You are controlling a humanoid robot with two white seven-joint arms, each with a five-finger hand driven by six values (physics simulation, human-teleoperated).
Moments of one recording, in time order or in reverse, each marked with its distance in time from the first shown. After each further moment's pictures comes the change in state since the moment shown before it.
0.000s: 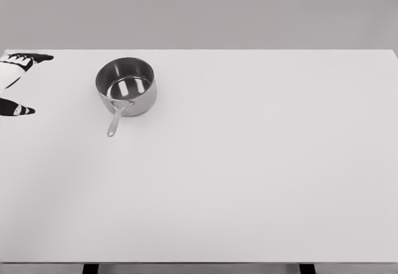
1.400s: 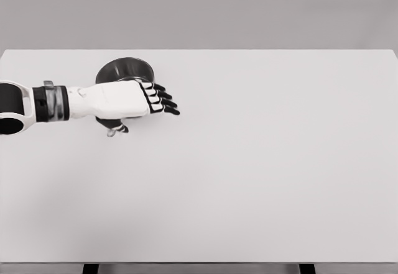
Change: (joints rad) left arm -0.653 -0.161 -0.728 -0.009 -0.163 -0.301 -0.184; right arm 0.028 0.000 0.000 0.012 0.001 0.004 -0.001
